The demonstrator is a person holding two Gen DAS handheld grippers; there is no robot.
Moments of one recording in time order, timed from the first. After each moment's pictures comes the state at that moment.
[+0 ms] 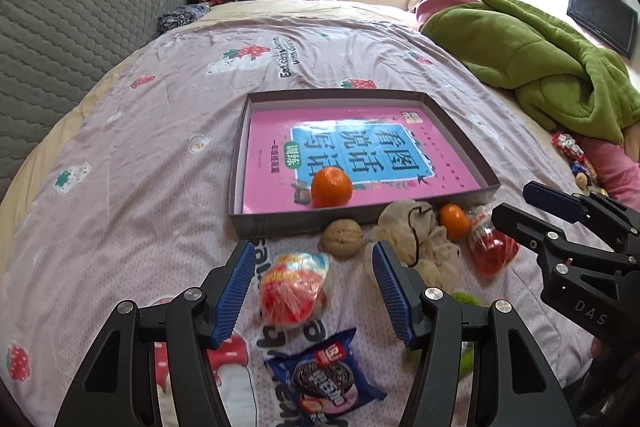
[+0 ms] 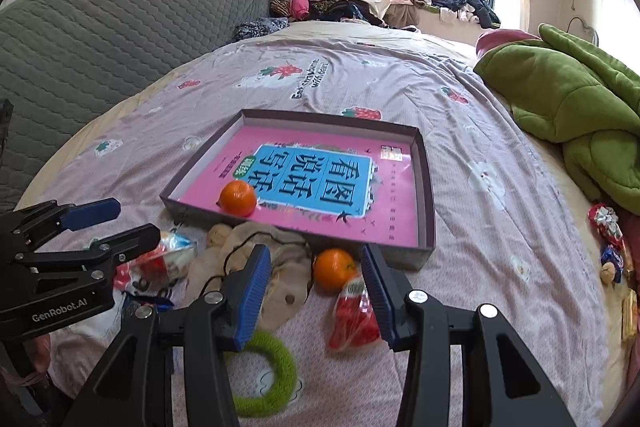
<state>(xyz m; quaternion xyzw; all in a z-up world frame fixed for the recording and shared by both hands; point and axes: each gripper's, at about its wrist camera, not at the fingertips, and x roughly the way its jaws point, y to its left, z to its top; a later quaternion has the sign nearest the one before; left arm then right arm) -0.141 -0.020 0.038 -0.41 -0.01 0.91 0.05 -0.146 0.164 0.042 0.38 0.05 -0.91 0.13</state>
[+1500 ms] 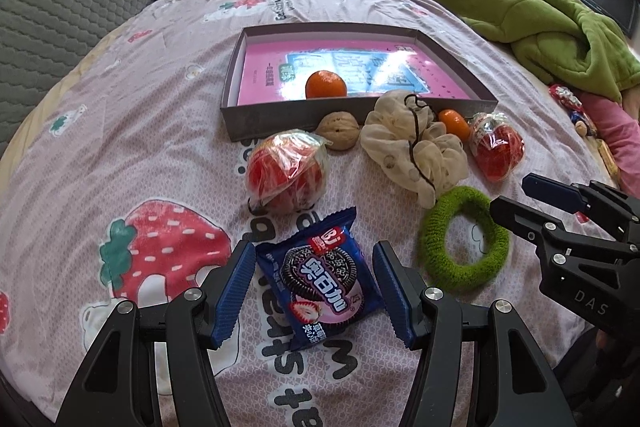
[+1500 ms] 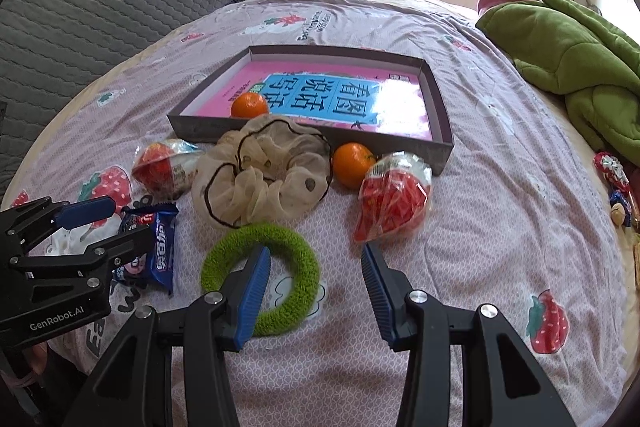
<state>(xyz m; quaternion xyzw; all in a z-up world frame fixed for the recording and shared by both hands) -0.095 -0.018 -0.012 -0.46 0.00 0.88 0.05 -0.104 0.160 -0.006 0.44 0.05 -0.89 0.12</state>
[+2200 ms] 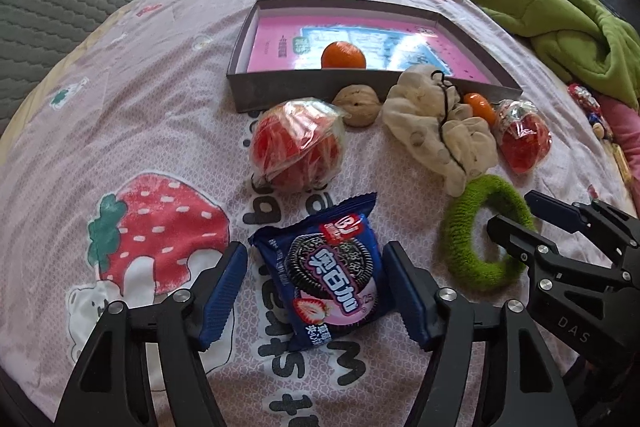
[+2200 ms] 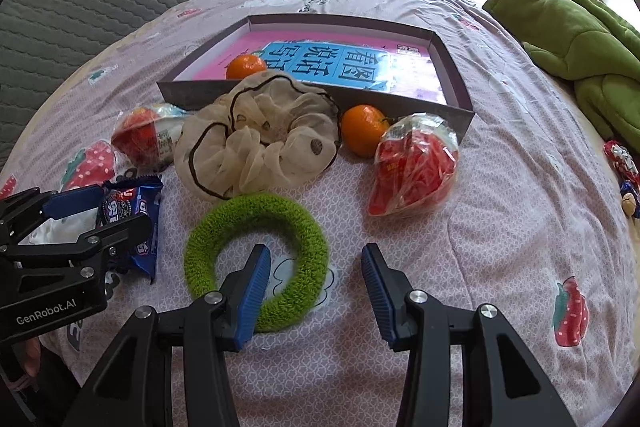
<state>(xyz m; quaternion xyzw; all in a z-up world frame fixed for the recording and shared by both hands) -0.102 -0.022 -0.034 -0.49 -0.01 0.87 0.03 -0.105 0.151 -0.035 0.47 0.06 -0.87 0.12</state>
